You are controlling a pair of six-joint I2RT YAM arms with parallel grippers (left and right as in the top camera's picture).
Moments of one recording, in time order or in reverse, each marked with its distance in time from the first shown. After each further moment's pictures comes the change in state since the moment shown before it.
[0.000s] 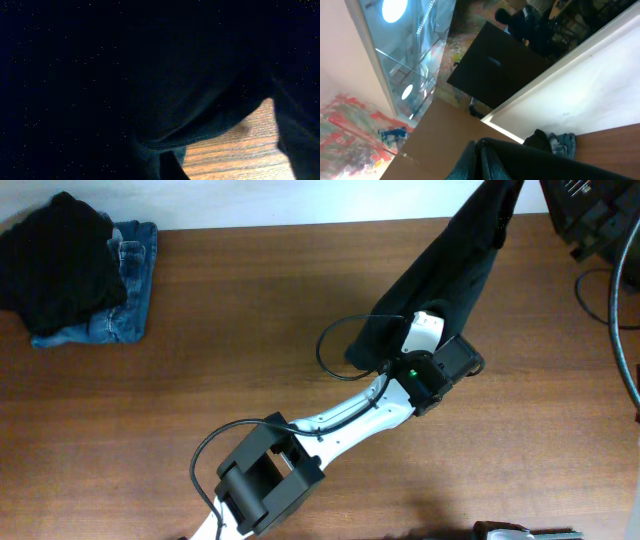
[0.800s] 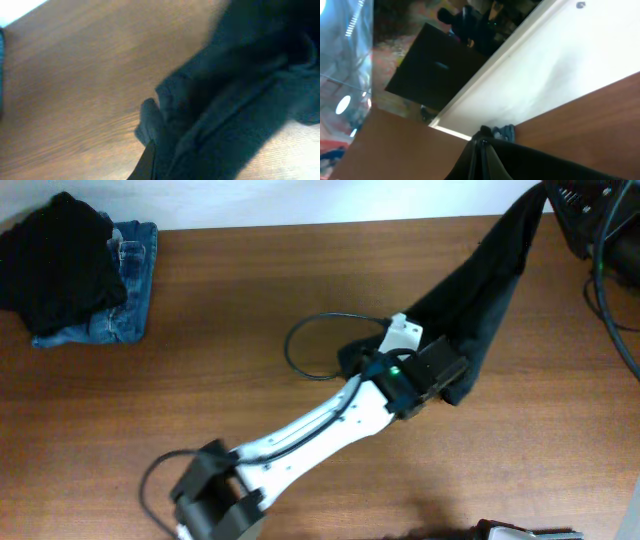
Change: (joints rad) left arm 0.000 -0.261 -0.009 -0.471 0.034 0.001; right arm -0.145 0.061 0.005 -0.317 0.009 -0.285
